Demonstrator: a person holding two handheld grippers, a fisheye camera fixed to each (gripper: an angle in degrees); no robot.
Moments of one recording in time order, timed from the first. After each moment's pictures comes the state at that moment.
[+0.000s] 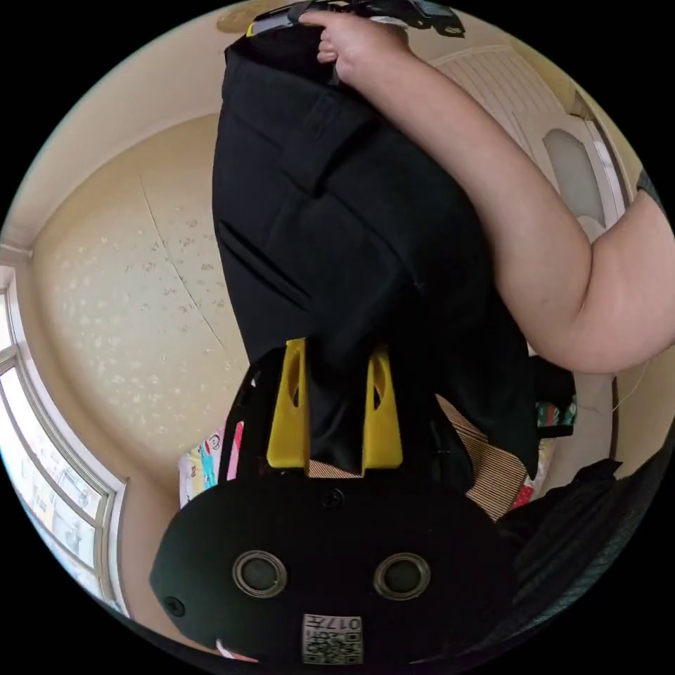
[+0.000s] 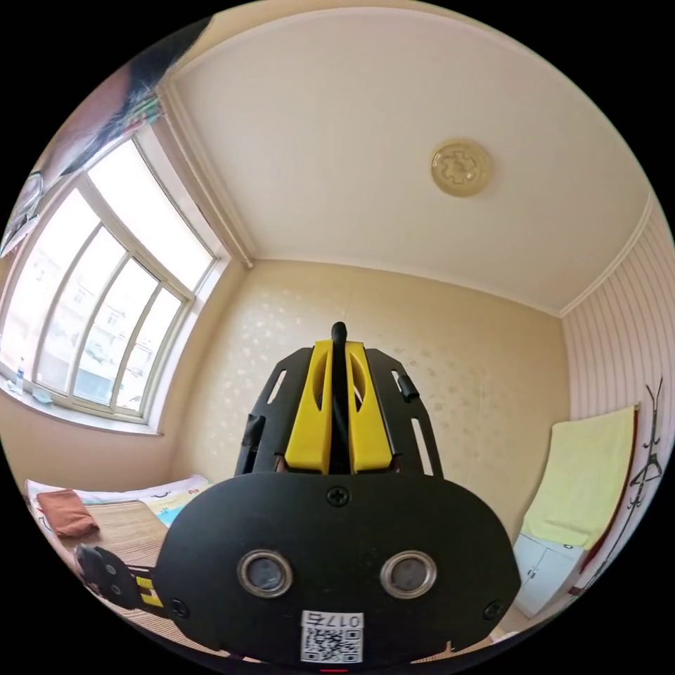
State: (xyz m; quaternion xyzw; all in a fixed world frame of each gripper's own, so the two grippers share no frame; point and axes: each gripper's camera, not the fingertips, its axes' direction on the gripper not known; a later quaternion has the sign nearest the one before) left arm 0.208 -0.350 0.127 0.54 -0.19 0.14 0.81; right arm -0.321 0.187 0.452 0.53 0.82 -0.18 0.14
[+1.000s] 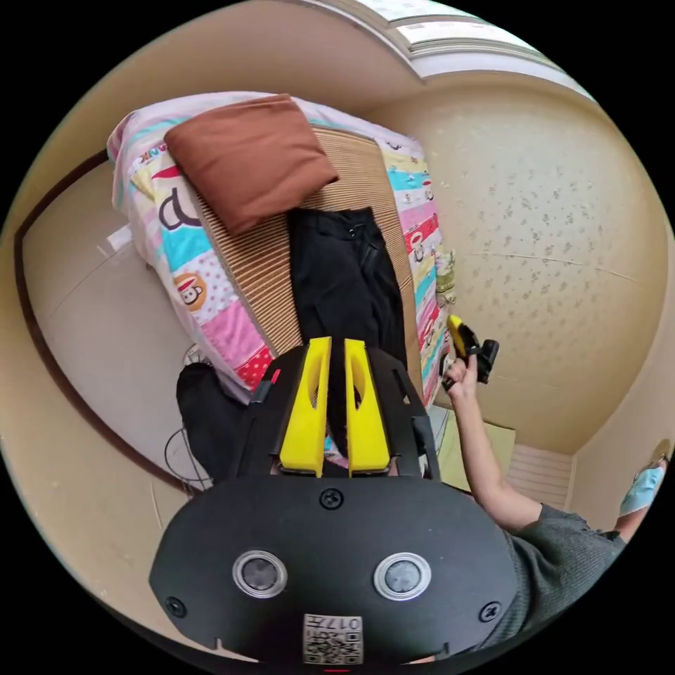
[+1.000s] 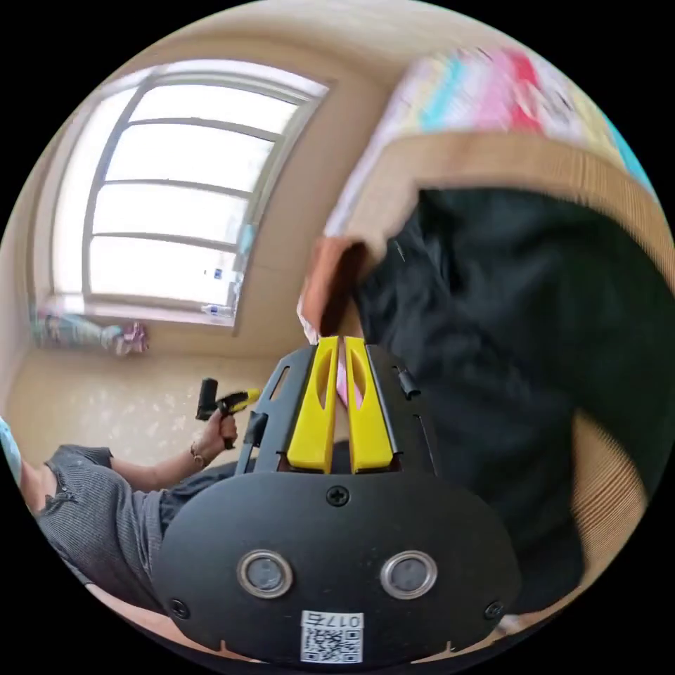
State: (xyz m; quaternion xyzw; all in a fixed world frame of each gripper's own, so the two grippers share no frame) left arm -0.394 0.031 0.391 0.29 0.32 -0.61 0.67; right arm 0.471 0.004 0.149 0.32 0.21 0.27 0.88
